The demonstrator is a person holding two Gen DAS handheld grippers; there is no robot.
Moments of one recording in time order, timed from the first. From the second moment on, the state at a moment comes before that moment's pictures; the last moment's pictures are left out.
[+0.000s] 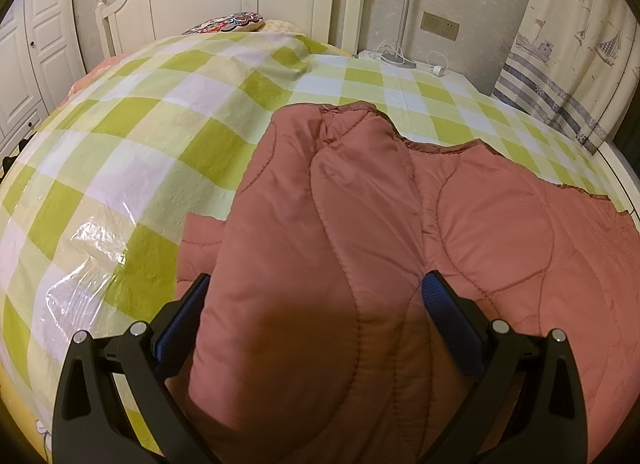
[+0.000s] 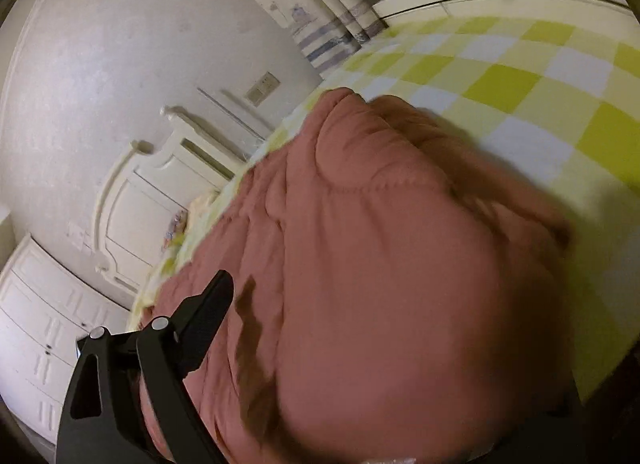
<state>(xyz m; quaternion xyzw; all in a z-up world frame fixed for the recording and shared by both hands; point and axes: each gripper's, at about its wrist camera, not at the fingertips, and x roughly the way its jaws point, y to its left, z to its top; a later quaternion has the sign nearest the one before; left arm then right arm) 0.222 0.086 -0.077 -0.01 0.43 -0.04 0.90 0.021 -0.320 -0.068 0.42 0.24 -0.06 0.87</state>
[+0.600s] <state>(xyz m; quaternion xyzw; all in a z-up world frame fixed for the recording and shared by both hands) 0.234 -0.114 -0.044 0.20 0.40 -0.04 0.89 -0.035 -0.301 -0.010 0.25 0.15 -0.02 0.96</state>
